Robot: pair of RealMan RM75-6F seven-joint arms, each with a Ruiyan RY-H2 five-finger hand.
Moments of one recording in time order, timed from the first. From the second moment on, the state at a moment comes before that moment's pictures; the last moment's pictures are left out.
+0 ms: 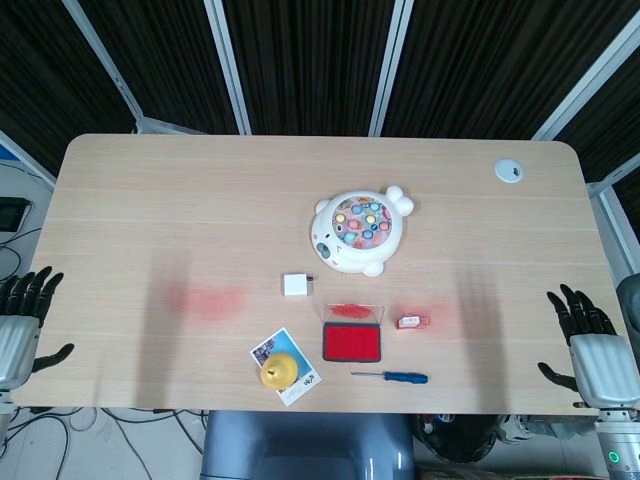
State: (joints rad) left arm -0.10 -1.13 -0.04 -1.62 1.50 1.48 0.17; right arm 0.07 -1.12 0.05 -1.60 -1.52 1.49 -0.11
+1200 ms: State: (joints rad) left arm -0.12 -1.11 -0.05 -1.64 1.47 1.45 0.12; right arm 0.29 -1.34 0.13 -1.79 -1.34 1.21 -0.50
